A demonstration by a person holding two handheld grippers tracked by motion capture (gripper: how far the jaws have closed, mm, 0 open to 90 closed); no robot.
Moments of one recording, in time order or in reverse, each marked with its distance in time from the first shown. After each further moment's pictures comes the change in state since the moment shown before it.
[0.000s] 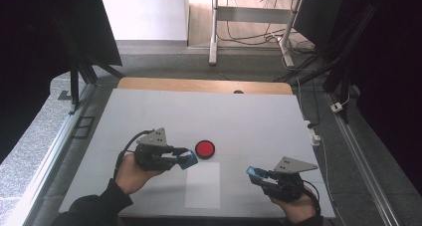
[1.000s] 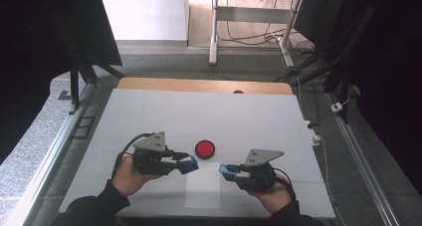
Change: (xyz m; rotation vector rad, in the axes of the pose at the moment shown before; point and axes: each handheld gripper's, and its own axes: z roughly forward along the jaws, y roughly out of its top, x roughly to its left) left arm -0.007 -0.001 -0.005 -0.005 -0.079 0.063; right arm 0.021 0.036 0.053 0.026 0.200 -0.159
